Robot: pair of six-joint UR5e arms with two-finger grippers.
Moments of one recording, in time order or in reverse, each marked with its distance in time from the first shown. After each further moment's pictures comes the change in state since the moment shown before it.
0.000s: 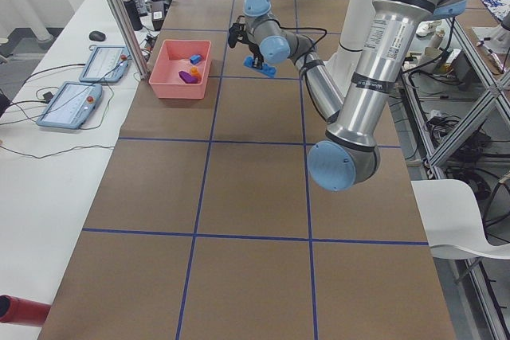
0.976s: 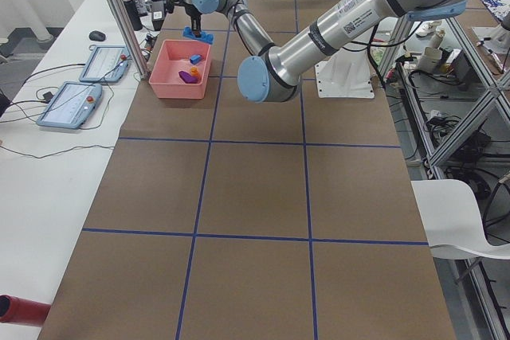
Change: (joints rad) left arm -0.058 -0.746 0.942 -0.083 0.125 -0.180; right arm 0.084 -0.290 -0.127 0.332 0.114 -0.148
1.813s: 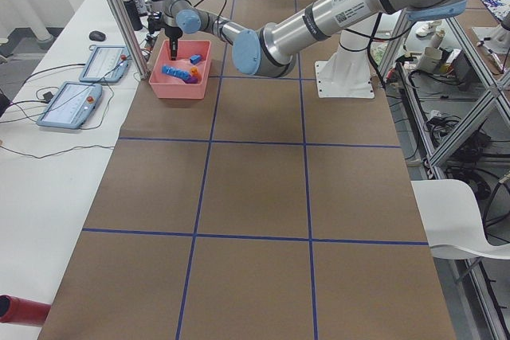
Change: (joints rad) left arm 0.034 -0.119 0.413 -0.238 0.217 -0.028; right arm 0.001 -0.082 -0.020 0.063 0.004 0.001
